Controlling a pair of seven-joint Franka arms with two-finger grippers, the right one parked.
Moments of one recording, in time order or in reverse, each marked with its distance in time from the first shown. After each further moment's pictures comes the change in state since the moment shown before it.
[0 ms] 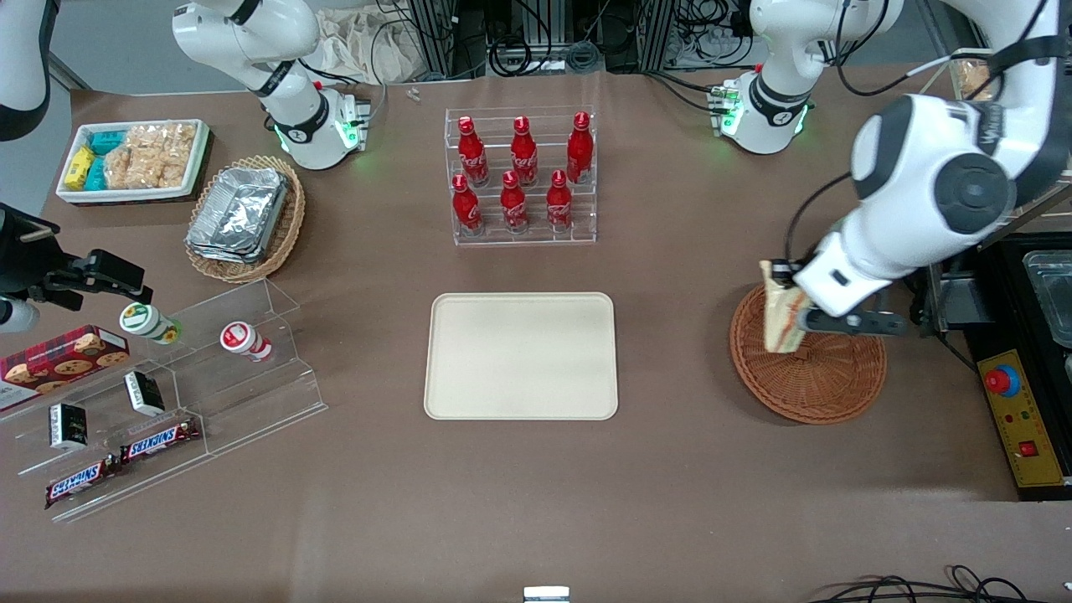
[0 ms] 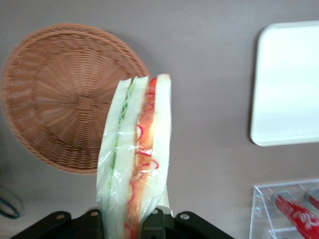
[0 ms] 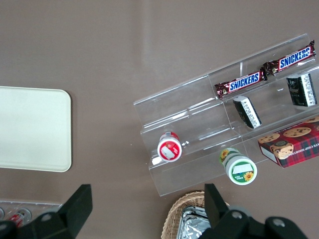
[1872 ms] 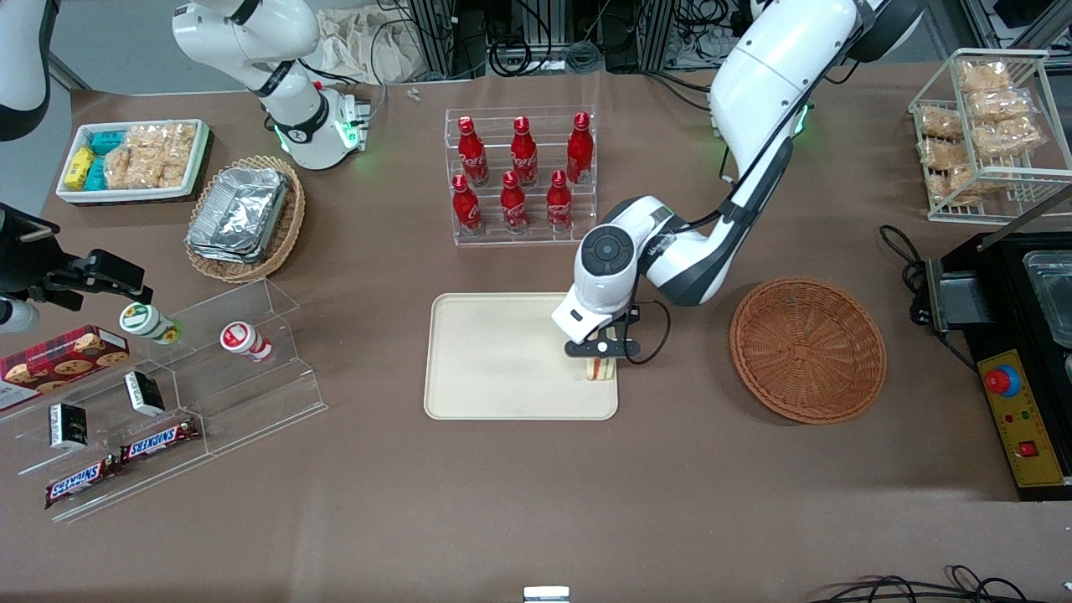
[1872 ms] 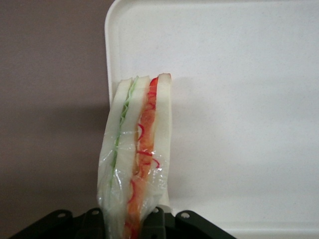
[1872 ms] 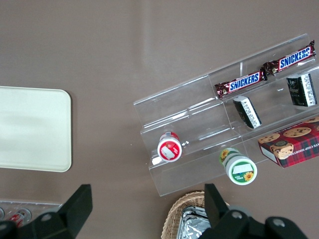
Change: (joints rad) arm -0.363 0.527 -0.073 0.120 0.295 0.481 -0.636
